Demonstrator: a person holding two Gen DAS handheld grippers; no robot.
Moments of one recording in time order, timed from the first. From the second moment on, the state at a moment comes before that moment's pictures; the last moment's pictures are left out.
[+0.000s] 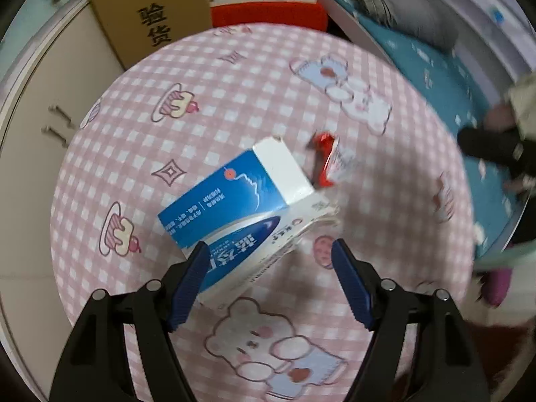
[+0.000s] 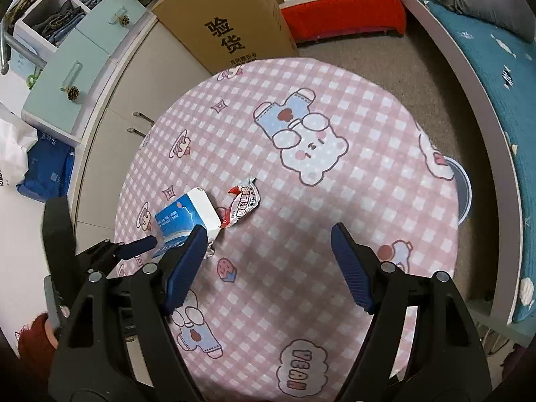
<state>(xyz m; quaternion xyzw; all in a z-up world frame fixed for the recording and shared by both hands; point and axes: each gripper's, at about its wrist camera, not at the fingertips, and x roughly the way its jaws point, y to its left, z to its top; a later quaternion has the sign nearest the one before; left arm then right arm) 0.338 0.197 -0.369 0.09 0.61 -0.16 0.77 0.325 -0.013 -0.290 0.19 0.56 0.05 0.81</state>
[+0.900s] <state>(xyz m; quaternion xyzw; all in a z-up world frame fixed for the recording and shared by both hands) 0.373 0.216 -0.341 0.03 0.58 -0.12 0.80 0.390 0.059 -0.353 0.08 0.61 0.07 0.78</state>
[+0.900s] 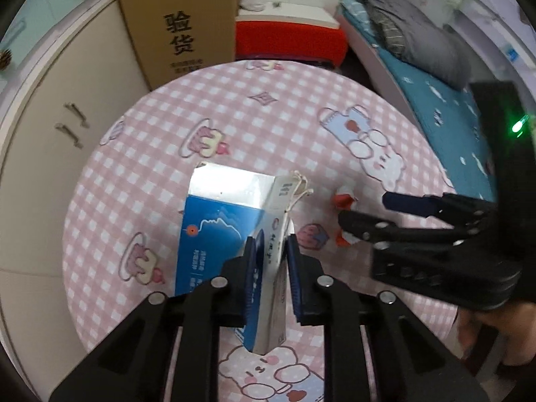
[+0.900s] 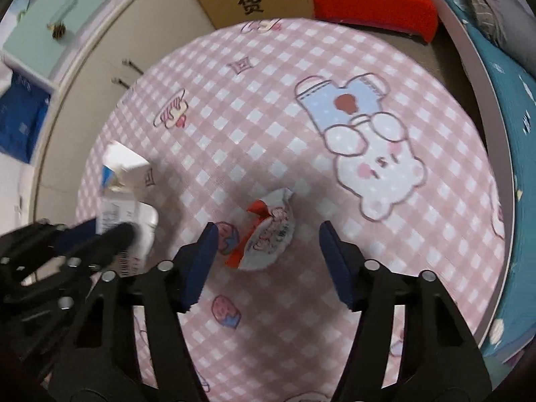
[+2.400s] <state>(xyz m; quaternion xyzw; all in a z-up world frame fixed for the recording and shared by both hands) 0.390 -0.235 -0.260 0.07 0.54 -0.21 0.81 0.304 -0.392 -0.227 0.20 0.49 0.00 0.85</state>
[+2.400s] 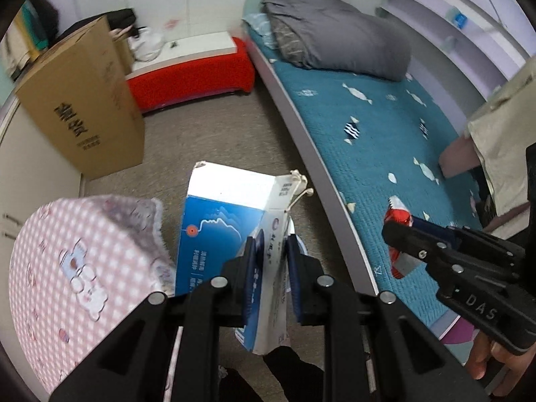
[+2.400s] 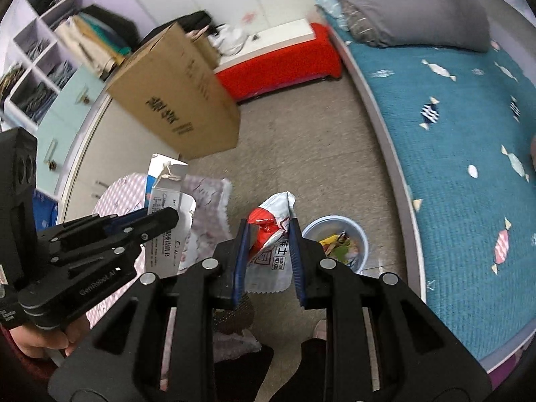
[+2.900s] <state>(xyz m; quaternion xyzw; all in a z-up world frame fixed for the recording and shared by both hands) 0.404 -0.291 -0.268 0.07 0.56 -0.26 0.78 0.294 -0.442 -0.227 0.24 0.47 -0.04 0.85</state>
